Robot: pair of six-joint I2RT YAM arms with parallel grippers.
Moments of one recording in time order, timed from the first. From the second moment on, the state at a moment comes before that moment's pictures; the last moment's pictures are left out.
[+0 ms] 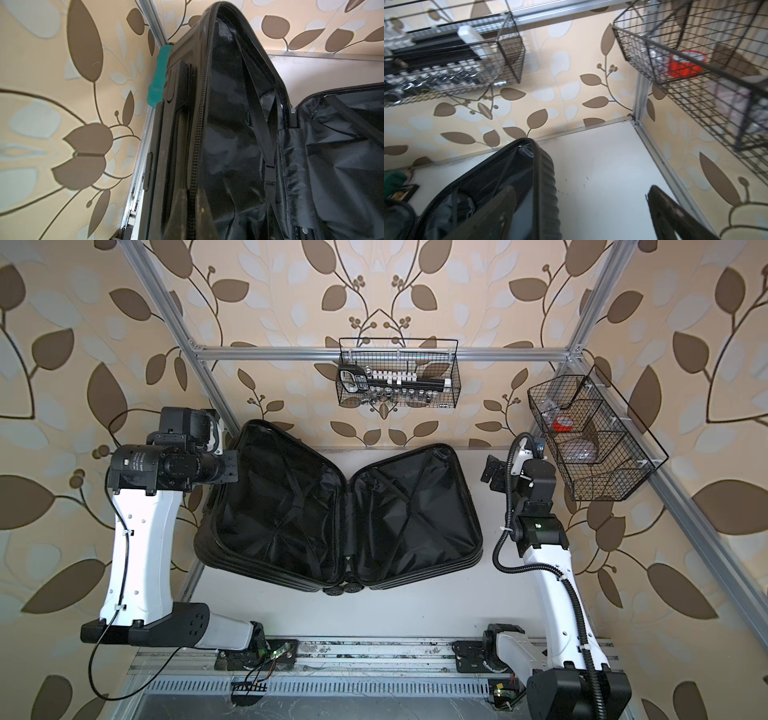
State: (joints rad) left arm -0.02 1.44 2.08 -1.47 -0.23 -0.10; right arm -0.08 1.07 1.07 -0.26 0.05 0.19
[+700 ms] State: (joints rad) left arm -0.02 1.47 2.17 -1.48 -0.13 -0.09; right arm -0.08 1.27 1.03 -0.46 -0.29 0.13
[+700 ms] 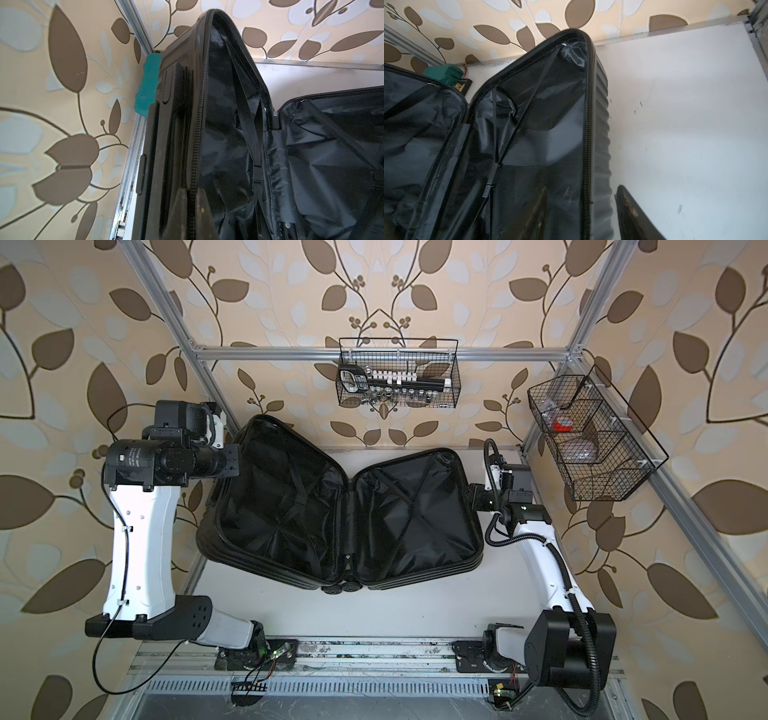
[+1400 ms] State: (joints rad) left arm -0.25 1.55 2.46 -1.52 -0.12 -0.21; right arm 0.02 1.32 0.79 -0.29 -0.23 0.32
